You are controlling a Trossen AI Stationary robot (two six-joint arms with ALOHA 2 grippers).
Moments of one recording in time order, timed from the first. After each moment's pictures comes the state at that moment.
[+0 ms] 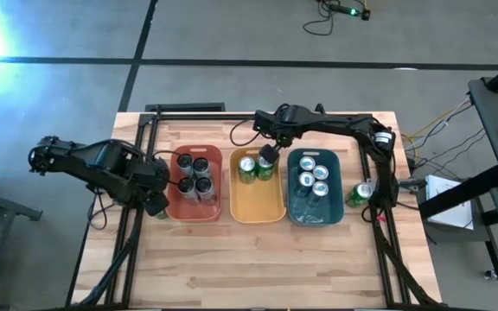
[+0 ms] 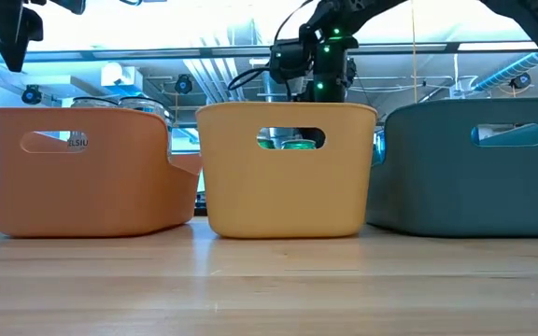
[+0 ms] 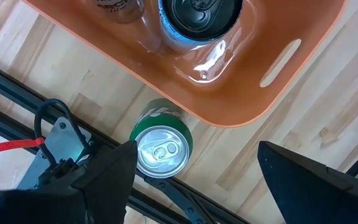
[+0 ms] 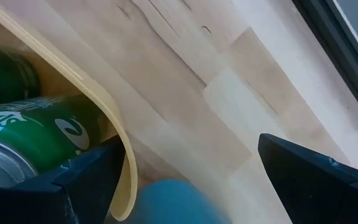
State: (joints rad) left arm -0.23 1.06 1.22 -1.57 -0.03 -0.87; right arm -0.37 2.03 1.74 -1.15 0.19 0.35
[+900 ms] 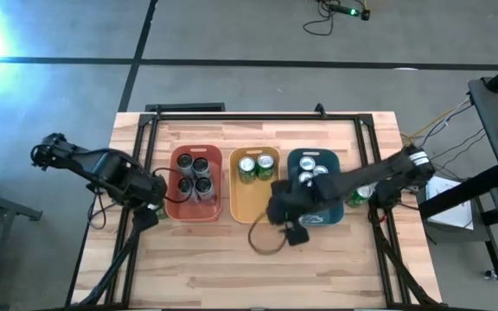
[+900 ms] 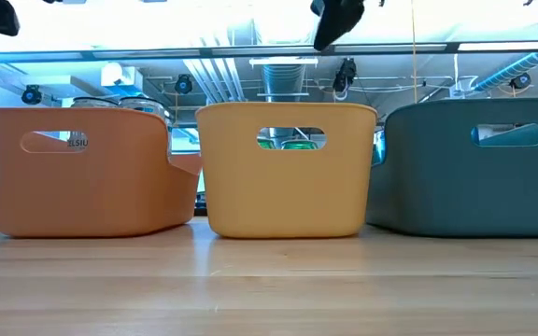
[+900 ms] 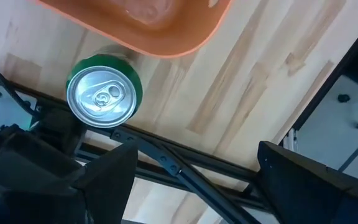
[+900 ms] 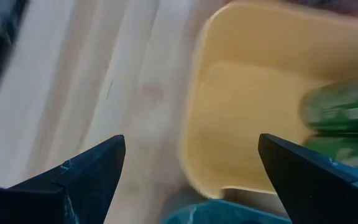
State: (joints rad) left arm -0.37 1.07 1.21 -1.57 0.19 -0.88; right arm 0.23 1.71 1.58 -0.95 -0.01 -0.03
